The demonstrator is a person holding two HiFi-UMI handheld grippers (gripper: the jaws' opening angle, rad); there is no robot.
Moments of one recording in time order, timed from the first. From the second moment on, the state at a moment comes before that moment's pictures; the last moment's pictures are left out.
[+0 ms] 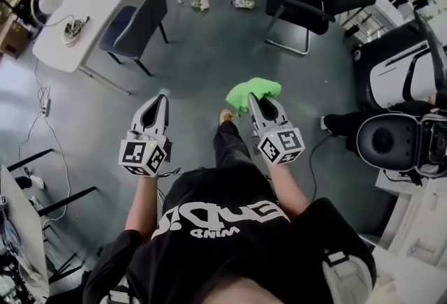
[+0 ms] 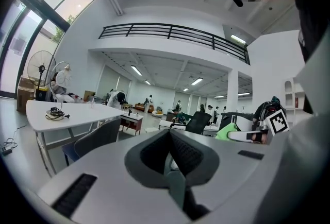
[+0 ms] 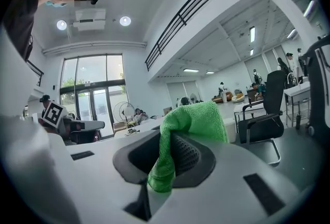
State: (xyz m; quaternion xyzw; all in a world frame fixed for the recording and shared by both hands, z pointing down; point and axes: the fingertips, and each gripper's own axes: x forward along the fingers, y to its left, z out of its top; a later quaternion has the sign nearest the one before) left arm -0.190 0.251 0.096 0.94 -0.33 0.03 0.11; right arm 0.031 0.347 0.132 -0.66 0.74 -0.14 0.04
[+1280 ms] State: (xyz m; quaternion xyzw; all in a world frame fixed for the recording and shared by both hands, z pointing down) left arm -0.016 -0.037 0.085 0.91 -0.40 0.02 0.10; right arm 0.199 0.033 0.124 -0.60 0.79 -0.13 0.03
